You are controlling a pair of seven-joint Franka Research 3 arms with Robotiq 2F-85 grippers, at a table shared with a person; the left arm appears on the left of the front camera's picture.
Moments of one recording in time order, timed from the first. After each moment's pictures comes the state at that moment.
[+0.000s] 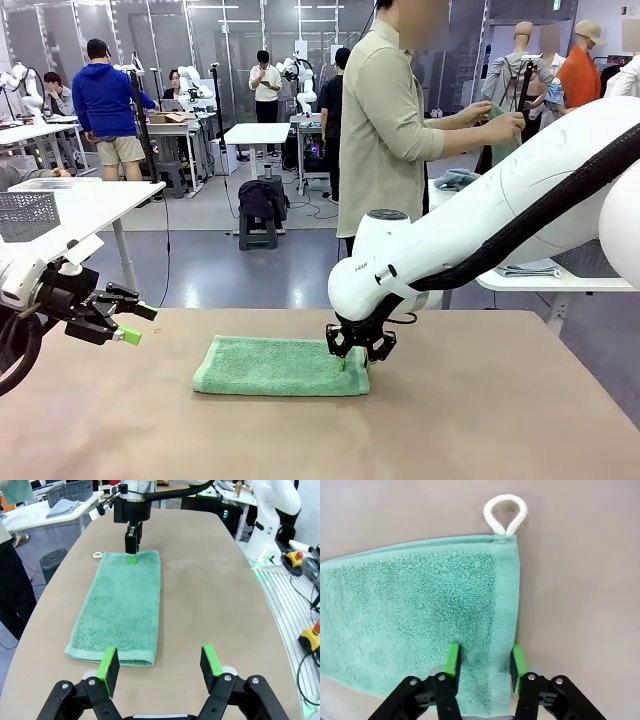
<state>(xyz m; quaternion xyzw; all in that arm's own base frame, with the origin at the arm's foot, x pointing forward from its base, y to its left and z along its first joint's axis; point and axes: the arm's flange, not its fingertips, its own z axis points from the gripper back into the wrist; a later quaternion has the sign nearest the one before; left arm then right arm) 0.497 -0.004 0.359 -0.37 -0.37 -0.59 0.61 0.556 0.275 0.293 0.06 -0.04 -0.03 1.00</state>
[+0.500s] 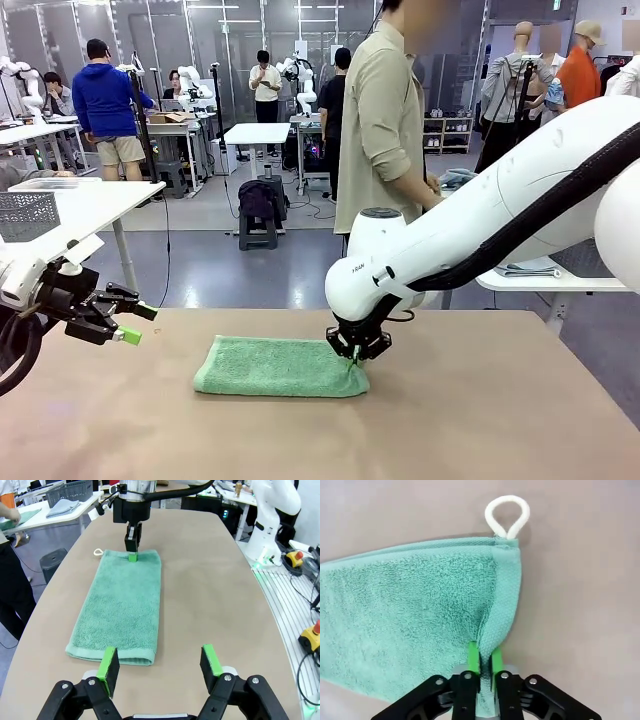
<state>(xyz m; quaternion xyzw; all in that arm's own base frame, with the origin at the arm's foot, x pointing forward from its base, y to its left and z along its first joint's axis) 0.497 -0.004 0.359 -0.37 -0.37 -0.59 0.61 0.556 0.281 0.295 0.05 -0.04 -0.04 1.00</state>
